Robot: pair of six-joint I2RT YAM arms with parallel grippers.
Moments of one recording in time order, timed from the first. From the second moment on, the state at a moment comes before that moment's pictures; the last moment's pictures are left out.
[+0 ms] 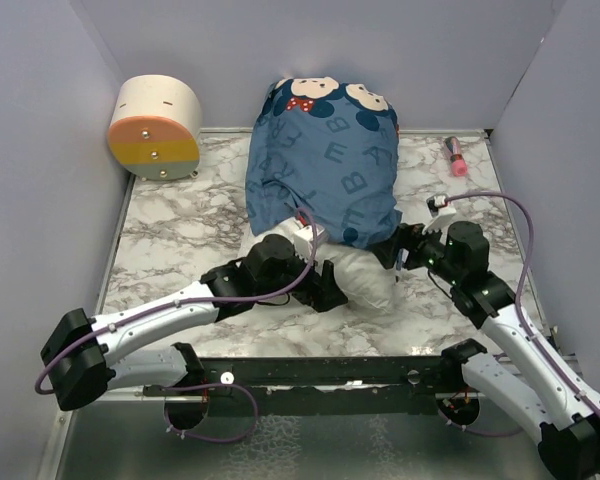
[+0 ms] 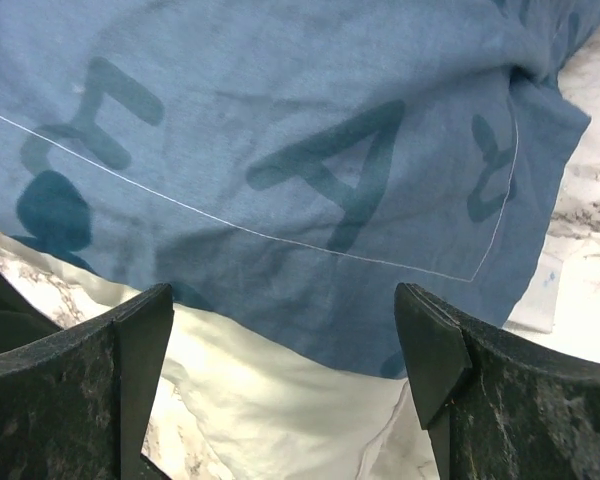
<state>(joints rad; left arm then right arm) -0.98 1.11 0.78 -0.16 0.26 -0.55 0.38 0.75 0.61 -0.18 -0.21 0.37</state>
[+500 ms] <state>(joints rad) -0.98 1.46 0.79 0.28 0.10 -0.55 0.38 0.79 0.55 -0.14 -0.19 0.41</state>
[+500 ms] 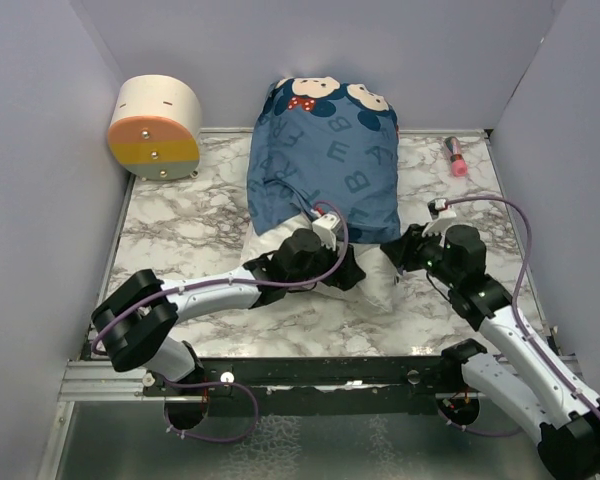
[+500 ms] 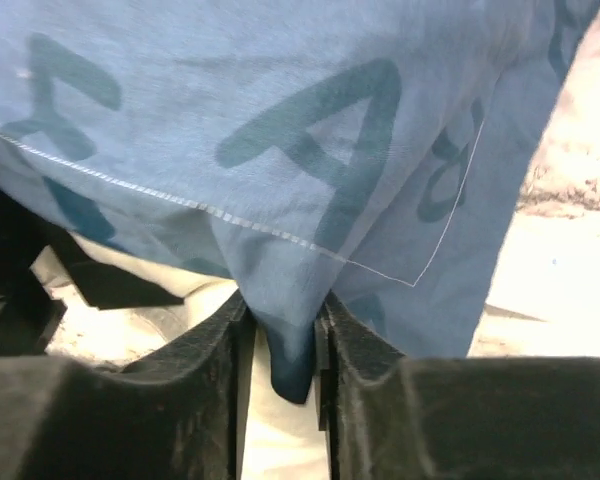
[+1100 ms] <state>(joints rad) -0.87 1.51 0.83 0.35 0.04 -0.51 0.37 0.71 0.49 -0.07 -0.32 0.39</state>
